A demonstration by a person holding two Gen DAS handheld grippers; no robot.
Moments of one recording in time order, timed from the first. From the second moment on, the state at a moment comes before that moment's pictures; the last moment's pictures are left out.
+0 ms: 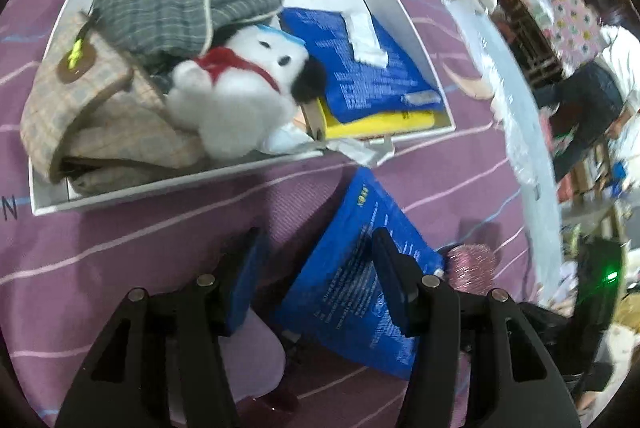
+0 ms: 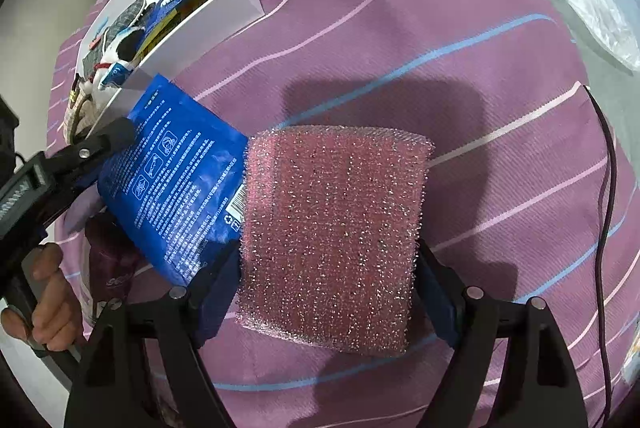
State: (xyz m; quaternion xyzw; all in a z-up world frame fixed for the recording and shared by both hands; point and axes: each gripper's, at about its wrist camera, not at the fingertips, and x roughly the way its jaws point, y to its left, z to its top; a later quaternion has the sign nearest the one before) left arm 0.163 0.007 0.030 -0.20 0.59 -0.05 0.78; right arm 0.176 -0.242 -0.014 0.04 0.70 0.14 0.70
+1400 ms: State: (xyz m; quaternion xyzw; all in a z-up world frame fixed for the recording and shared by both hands) left arm 0.166 -0.059 0.035 -0.09 0.57 -0.13 0.81; right arm 0.194 -0.243 -0.015 0.04 0.69 0.11 0.72
